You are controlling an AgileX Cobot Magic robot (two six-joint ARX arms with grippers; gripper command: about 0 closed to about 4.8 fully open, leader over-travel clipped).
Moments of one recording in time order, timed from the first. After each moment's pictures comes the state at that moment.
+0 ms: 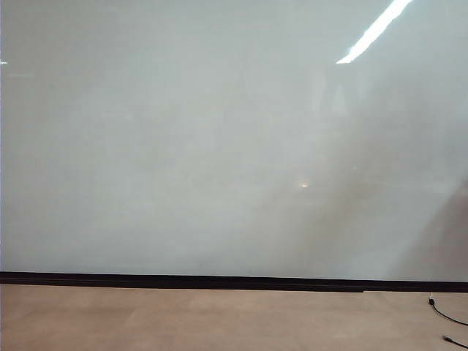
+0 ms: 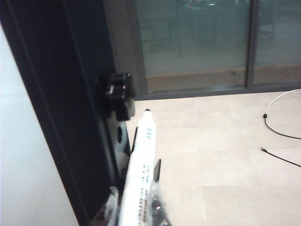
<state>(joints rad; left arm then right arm) 0.00 0.00 0.00 -0.13 0.02 -0.01 -0.54 1.97 0.64 1.39 -0.62 0.13</state>
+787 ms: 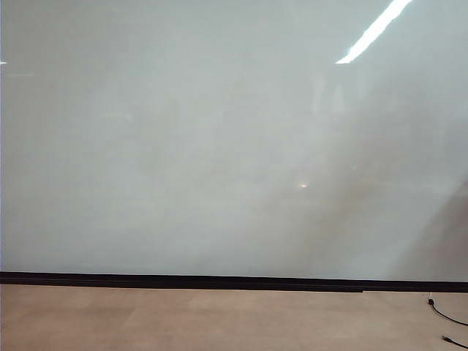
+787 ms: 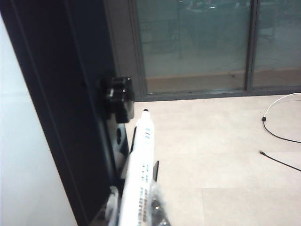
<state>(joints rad) 0.00 0.00 0.00 -0.13 0.02 -0.01 -0.56 1.97 0.64 1.40 -0.63 0.13</state>
